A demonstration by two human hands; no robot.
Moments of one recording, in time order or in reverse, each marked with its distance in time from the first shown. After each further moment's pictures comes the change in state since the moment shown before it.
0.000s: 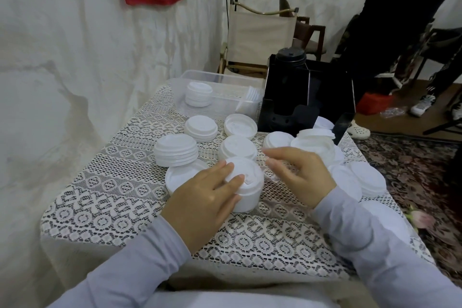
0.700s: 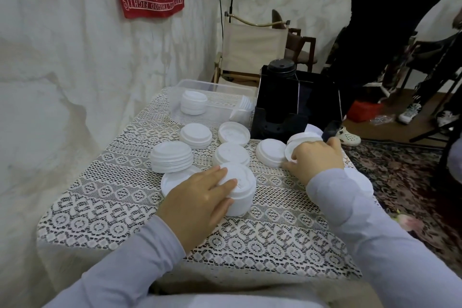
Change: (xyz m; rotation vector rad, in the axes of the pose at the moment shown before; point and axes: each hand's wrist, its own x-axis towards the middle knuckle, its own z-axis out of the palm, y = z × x) left_hand 0.006 0.000 -0.008 0.010 -0.067 -0.017; right_hand 0.033 0.008 -0.032 -1.158 -0.187 0.381
